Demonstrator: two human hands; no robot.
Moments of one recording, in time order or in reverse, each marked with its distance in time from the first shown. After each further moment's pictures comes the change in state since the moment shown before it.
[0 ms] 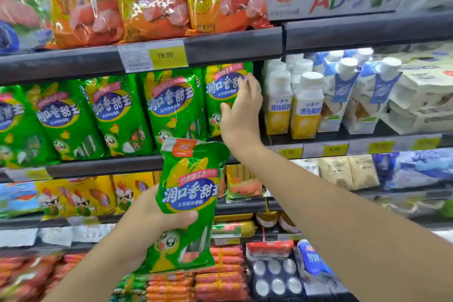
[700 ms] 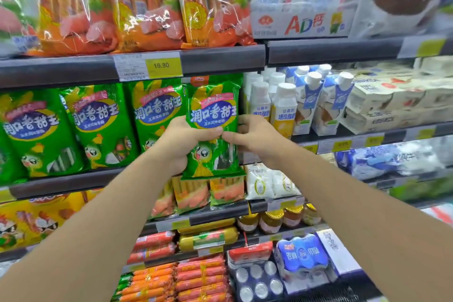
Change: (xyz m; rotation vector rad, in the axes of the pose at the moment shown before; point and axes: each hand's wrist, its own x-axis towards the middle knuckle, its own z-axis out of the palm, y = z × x) left_hand 0.089 0.100 0.031 -0.175 -0.072 0.223; right_hand -0.020 0.014 -0.071 0.317 -0.500 0.326
